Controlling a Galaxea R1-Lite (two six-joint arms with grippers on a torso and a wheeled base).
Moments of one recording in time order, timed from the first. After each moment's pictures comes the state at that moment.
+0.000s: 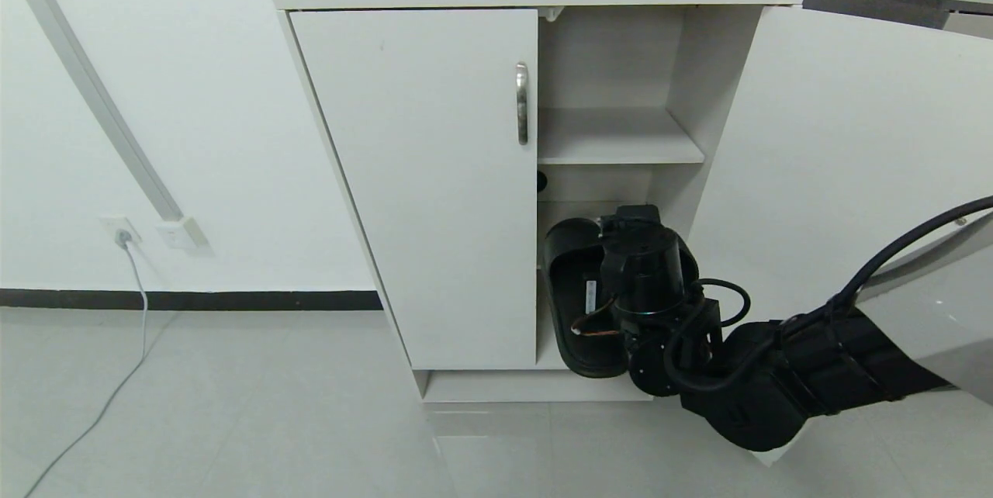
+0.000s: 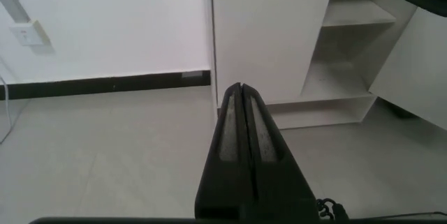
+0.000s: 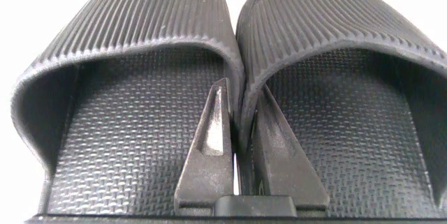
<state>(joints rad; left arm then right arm) 0.00 0.00 0.00 0.00 -0.04 0.04 0.78 2.05 -1.09 -0.71 -0.79 0.20</state>
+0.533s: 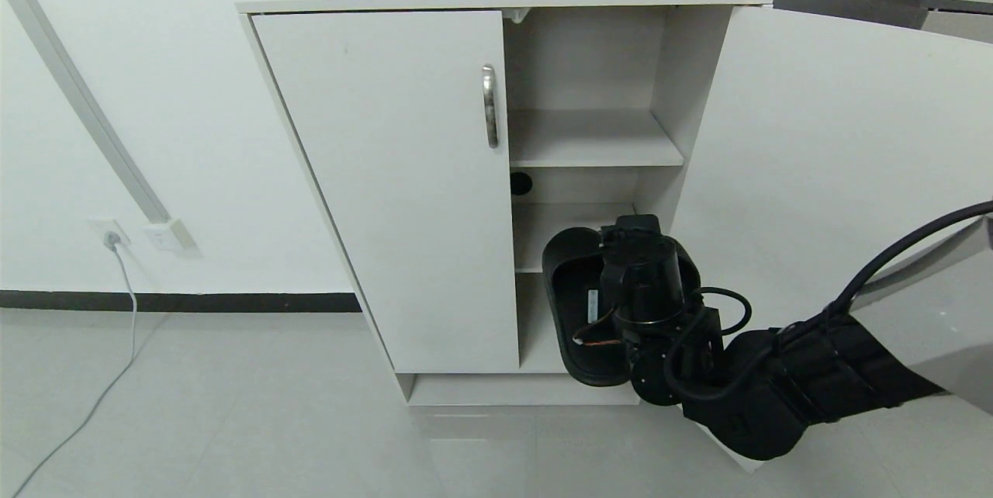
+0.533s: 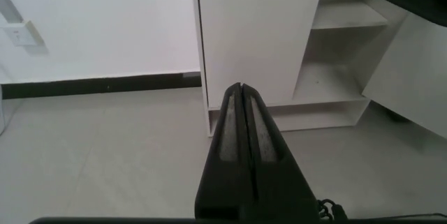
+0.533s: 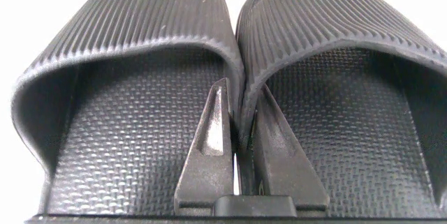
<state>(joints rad) 0.00 0.00 0.00 0.00 -0.04 0.03 0.79 2.06 -1.06 -0.72 -0.79 0.20</state>
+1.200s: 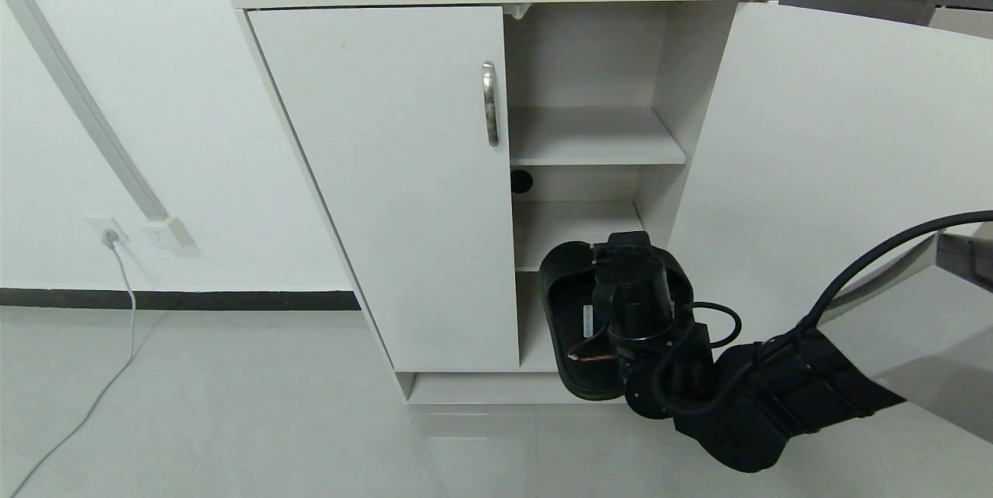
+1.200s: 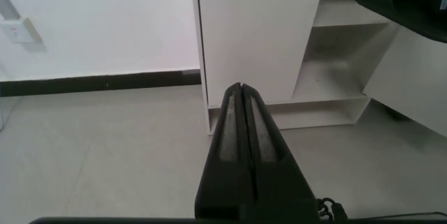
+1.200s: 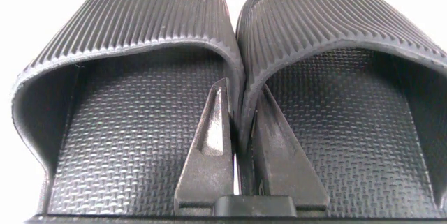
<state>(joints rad) 0.00 0.00 0.00 0.00 -0.04 0.03 0.79 2.10 -1.04 -0.76 -0.78 0.20</state>
